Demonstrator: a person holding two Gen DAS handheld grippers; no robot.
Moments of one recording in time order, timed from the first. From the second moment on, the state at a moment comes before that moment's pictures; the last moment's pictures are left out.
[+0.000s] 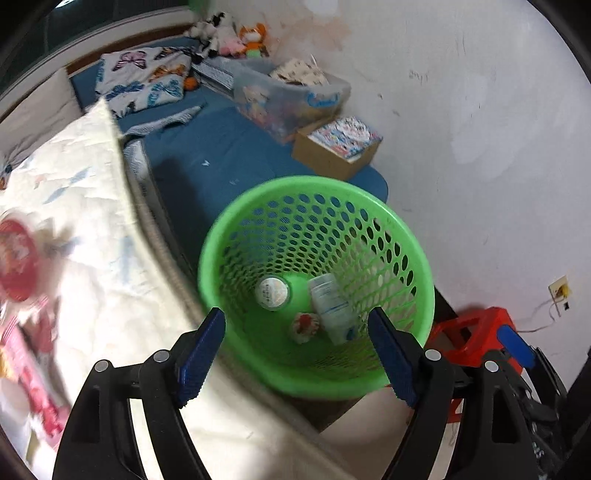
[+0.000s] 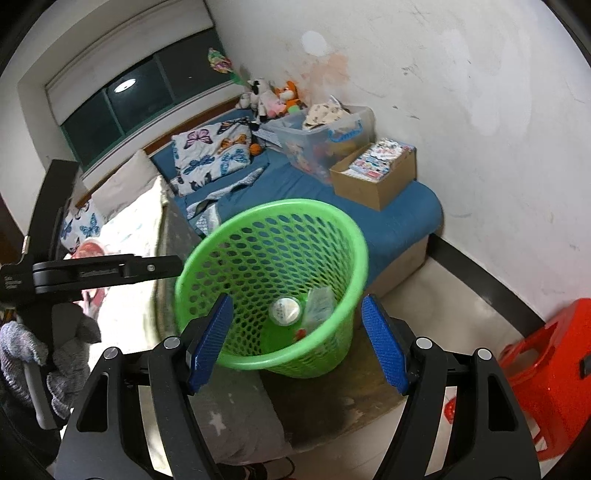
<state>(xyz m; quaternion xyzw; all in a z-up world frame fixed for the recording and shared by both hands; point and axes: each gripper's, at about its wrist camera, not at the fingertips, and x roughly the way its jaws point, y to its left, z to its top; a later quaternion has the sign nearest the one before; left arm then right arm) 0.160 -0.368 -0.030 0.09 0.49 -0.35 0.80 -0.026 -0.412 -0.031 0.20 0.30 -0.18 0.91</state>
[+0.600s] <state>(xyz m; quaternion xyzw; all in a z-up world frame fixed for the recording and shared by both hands) 0.115 -0.152 0.004 0.02 0.41 -0.25 0.88 0.024 -0.302 -0.001 0.15 0.31 -0.07 0.94</state>
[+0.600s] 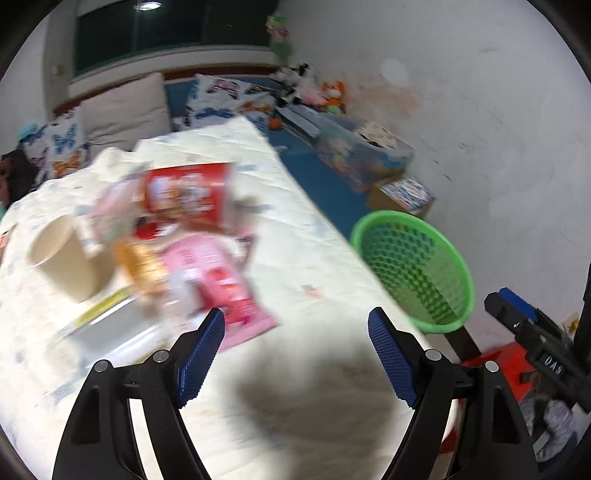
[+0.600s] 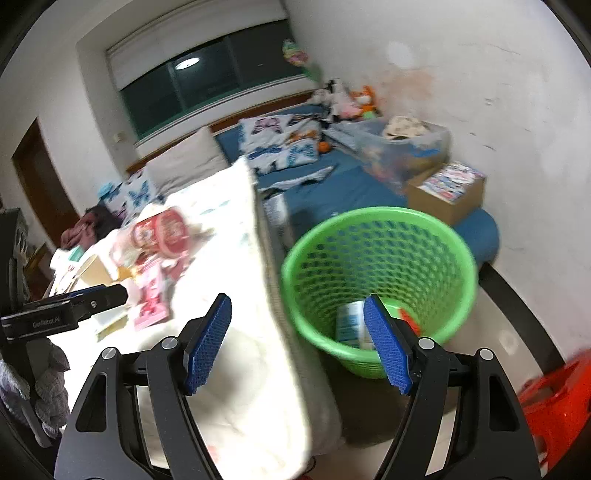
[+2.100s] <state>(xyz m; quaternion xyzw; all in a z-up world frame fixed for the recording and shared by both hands) 0.221 -0.058 -0.046 0.17 0.48 -0.38 0.78 0.110 -0.187 -0.017 0.07 0.37 0.03 0.93</state>
